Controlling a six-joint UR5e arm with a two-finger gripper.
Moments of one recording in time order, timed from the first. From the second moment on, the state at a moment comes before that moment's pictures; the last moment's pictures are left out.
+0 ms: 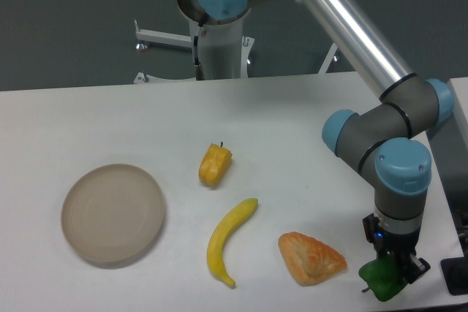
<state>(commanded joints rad) 2.37 -2.54 -0.70 -1.10 1.58 1.57</state>
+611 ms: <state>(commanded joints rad) 2.39 -2.40 -0.91 -1.10 1.54 1.58</state>
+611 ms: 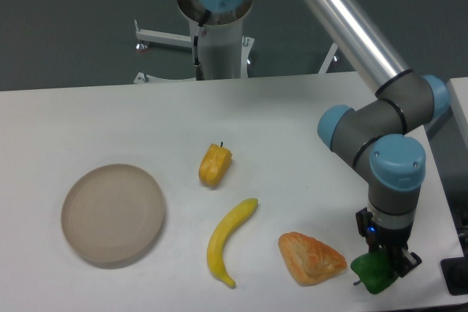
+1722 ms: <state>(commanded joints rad) 2.58 -1.97 -1.64 -1.09 1.37 1.69</state>
